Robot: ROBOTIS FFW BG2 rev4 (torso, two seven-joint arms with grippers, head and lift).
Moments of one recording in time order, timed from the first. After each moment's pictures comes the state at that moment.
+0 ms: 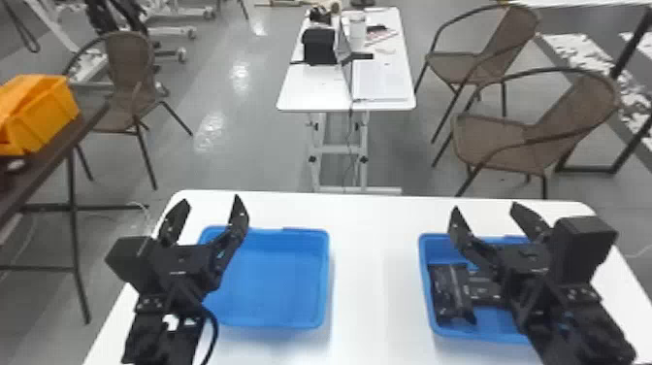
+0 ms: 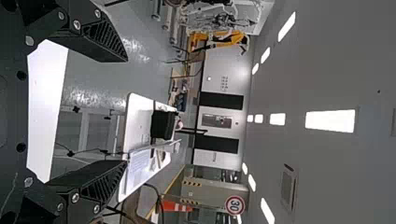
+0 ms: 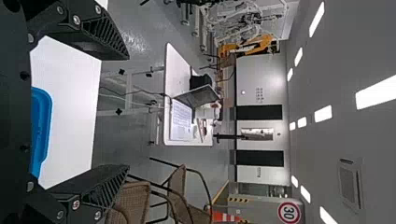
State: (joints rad) left arm 0.33 0.00 0.08 -1.84 0.12 -0.10 -0.05; right arm 0.30 -0.16 0.09 -1.95 -0.14 0.21 0.00
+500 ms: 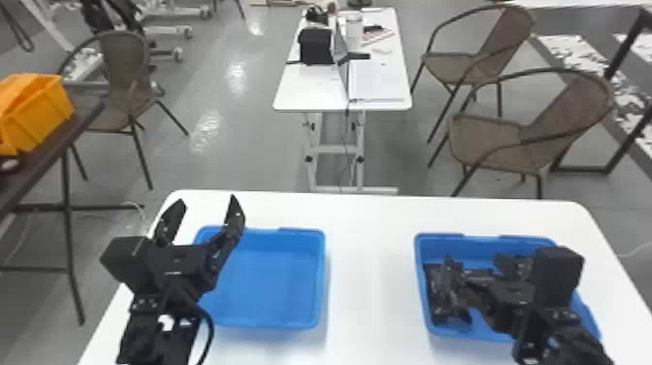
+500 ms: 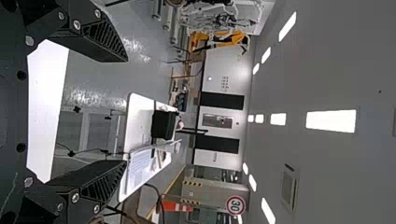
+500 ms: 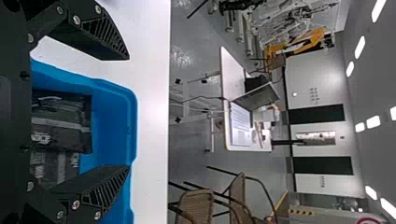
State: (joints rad) left arm 0.33 0.00 0.08 -1.84 0.12 -0.09 -0.05; right arm 0.26 -0.16 0.05 -1.75 -0.23 0.31 0.09
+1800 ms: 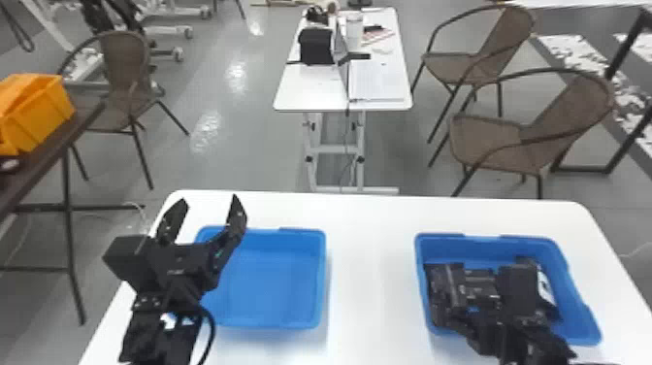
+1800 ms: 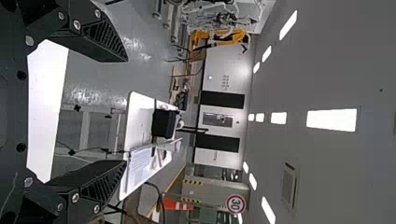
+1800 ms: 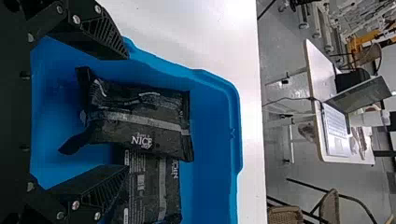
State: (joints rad) left arm 0.32 0.00 0.07 -1.83 0.12 -0.09 -0.05; right arm 0.12 -0.14 0.06 -1.48 -0.19 0.48 0.18
